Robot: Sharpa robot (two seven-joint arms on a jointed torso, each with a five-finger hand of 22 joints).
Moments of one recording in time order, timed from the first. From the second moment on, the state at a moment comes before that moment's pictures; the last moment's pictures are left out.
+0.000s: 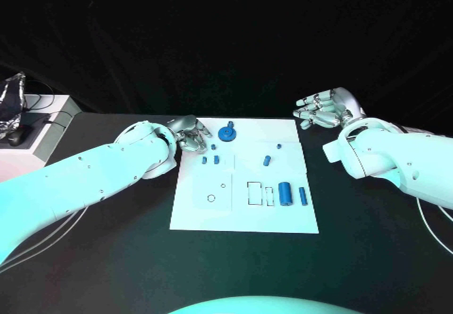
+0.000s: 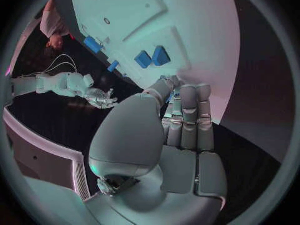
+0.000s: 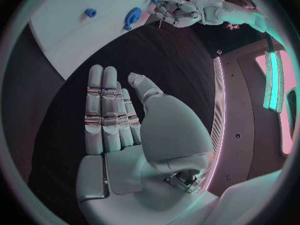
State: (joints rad) left arm 1.19 -0.59 0.07 1.17 -1.30 -0.18 -0.12; left_hand 1.47 -0.07 0.28 -0.08 0.32 0.87 0.10 0.06 0.06 1.26 0.06 0.10 0.07 1.13 0.00 1.24 0.42 0.15 1.03 0.00 0.74 1.31; right arm 1.31 -0.88 -0.10 1.42 -0.68 -0.68 0.12; right_hand 1.33 -0.05 0.13 -0.13 0.48 1.05 0.16 0.07 0.11 1.19 0.10 0.07 0.06 1.44 0.01 0.29 0.17 0.12 1.30 0.00 0.30 0.36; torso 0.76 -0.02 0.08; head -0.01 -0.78
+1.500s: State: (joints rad) left arm 1.07 -0.85 0.15 1.39 -0.27 -0.19 0.34; left_hand 1.47 -0.02 -0.03 0.08 0.32 1.03 0.14 0.07 0.06 1.11 0.11 0.11 0.06 1.06 0.05 0.73 0.24 0.12 1.03 0.06 0.28 0.93; right arm 1.26 -0.75 -0.12 1.33 -1.62 -0.34 -0.21; right_hand 1.35 -0.11 0.25 -0.09 0.27 1.11 0.13 0.06 0.07 1.17 0.09 0.06 0.06 1.44 -0.02 0.92 0.62 0.16 1.37 -0.03 0.83 1.02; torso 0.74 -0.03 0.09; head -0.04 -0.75
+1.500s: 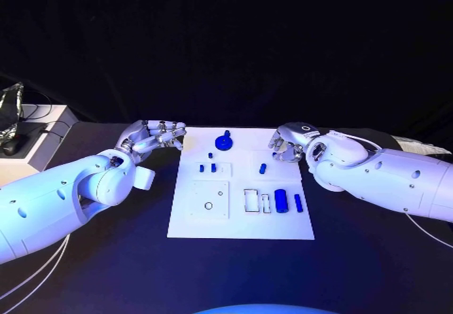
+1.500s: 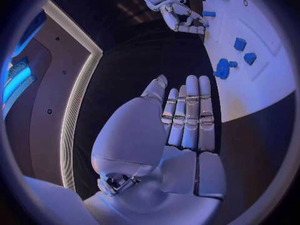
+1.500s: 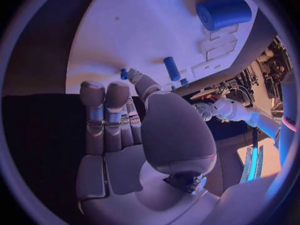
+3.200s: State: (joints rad) left arm 1.06 -0.86 0.15 1.39 -0.24 -0.20 0.36; left_hand 1.47 -0.01 -0.02 0.07 0.32 1.04 0.14 0.07 0.06 1.12 0.11 0.10 0.06 1.07 0.05 0.73 0.26 0.12 1.04 0.05 0.28 0.94; right arm 1.25 -0.81 -0.10 1.40 -1.57 -0.43 -0.22; right_hand 1.36 -0.04 0.41 -0.14 0.16 1.24 0.10 0.07 0.11 1.28 0.07 0.06 0.06 1.43 -0.05 0.98 0.59 0.11 1.44 -0.07 0.93 1.31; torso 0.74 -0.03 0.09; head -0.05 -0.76
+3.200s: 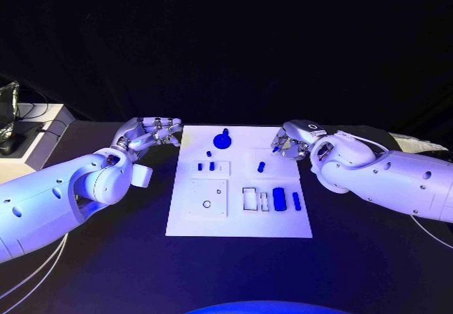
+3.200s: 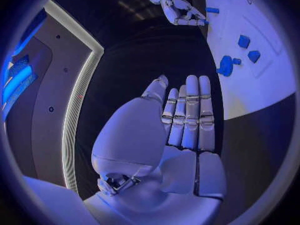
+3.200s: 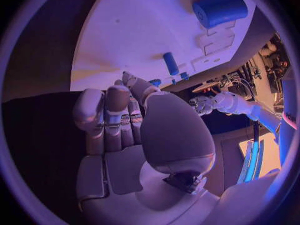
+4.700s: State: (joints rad) left arm 1.05 -0.85 0.15 1.42 -0.24 -0.23 0.33; left_hand 1.47 -0.01 -0.04 0.08 0.32 1.05 0.14 0.07 0.06 1.12 0.11 0.10 0.06 1.07 0.05 0.72 0.26 0.12 1.04 0.06 0.26 0.94; right arm 1.18 -0.66 -0.13 1.62 -1.65 -0.37 -0.27; right_hand 1.36 -0.04 0.42 -0.14 0.16 1.23 0.10 0.06 0.11 1.28 0.07 0.06 0.06 1.43 -0.05 0.98 0.57 0.10 1.46 -0.07 0.84 1.31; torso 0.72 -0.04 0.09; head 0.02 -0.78
